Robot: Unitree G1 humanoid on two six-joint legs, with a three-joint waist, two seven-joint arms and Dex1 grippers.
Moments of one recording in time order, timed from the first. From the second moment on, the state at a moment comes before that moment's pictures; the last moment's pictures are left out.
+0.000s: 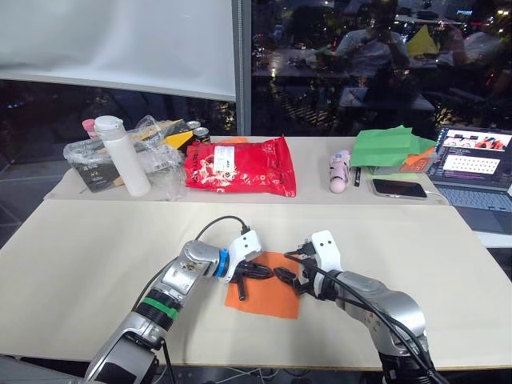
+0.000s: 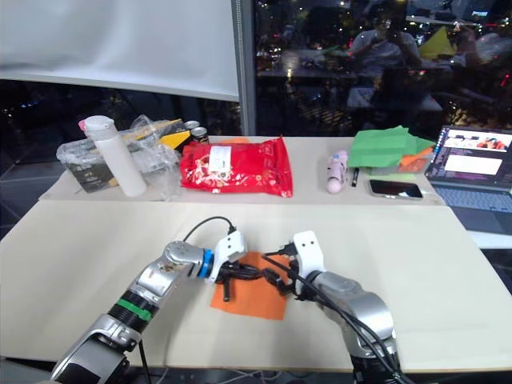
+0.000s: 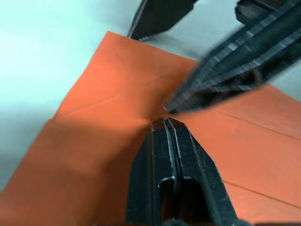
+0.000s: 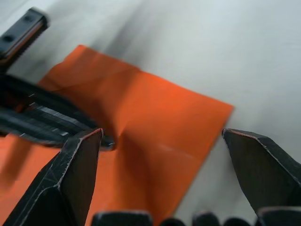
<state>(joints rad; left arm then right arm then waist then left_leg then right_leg) -0.61 0.36 -0.37 0.32 -0.10 0.37 -1.10 -0.27 -0.20 0.07 -0.43 0.30 1.16 0.31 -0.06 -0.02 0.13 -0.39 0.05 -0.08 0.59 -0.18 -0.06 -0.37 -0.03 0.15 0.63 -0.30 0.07</state>
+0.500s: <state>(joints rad) -0.61 0.36 -0.37 0.33 -0.10 0.35 -1.10 -0.27 -0.21 0.07 -0.42 0.30 1.14 0.32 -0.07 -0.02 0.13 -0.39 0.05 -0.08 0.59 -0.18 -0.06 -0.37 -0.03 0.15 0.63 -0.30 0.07</state>
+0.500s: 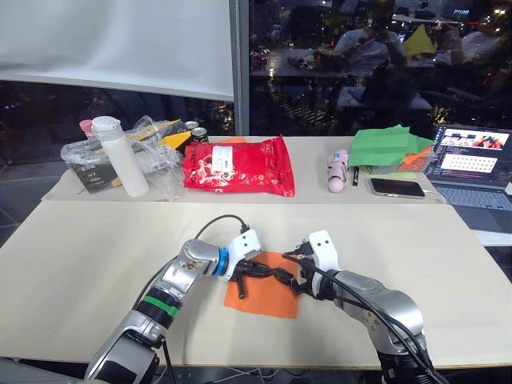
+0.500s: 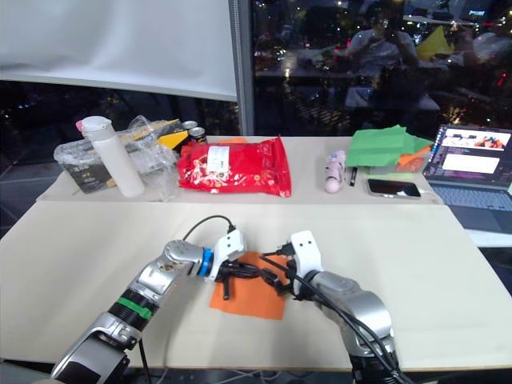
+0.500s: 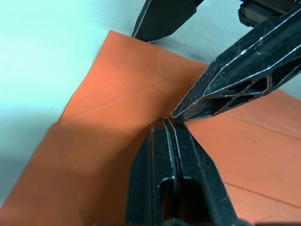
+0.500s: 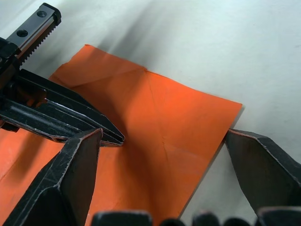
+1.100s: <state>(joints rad) -0.61 0.36 -0.38 0.32 -0.09 0.35 -1.10 -0.30 -0.25 0.07 -0.33 0.29 1.04 0.33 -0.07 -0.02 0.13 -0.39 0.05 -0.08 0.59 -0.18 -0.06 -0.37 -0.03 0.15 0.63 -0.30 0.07</state>
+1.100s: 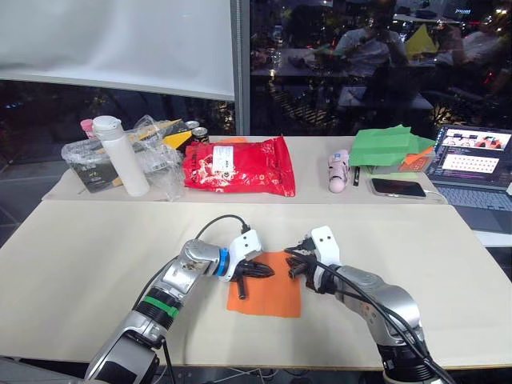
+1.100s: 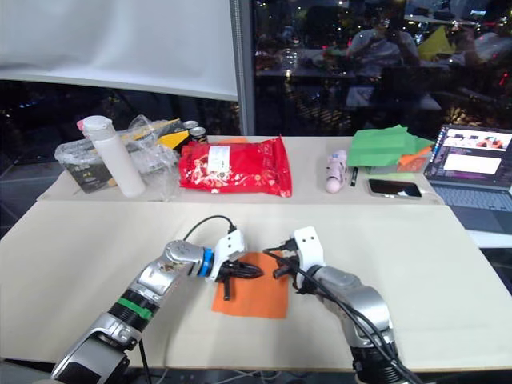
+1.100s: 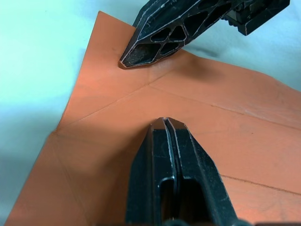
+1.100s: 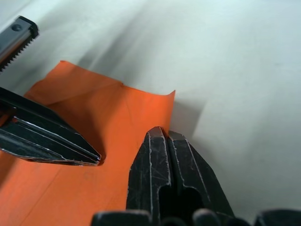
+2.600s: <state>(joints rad) -0.66 0.29 -0.09 0.24 -0.37 0.71 -0.94 -0.25 -0.61 0.44 -0.16 -0.39 0.07 0.52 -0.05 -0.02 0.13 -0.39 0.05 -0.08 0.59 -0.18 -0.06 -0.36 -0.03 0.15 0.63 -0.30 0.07</state>
